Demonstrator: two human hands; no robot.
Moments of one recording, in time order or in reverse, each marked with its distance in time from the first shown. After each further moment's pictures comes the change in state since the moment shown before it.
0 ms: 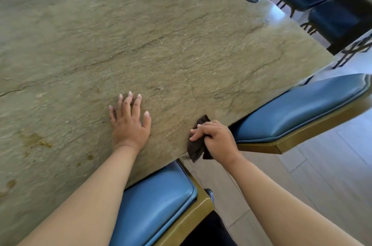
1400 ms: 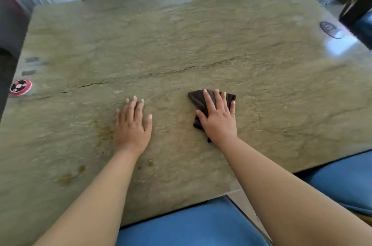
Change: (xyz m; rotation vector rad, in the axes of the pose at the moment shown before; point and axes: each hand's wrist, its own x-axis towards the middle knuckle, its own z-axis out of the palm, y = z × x) left_hand 0.018 -0.149 -0.036 0.011 0.007 -0.258; right_hand 0.148 -0.075 0.126 -0.673 -0.045 -0.114
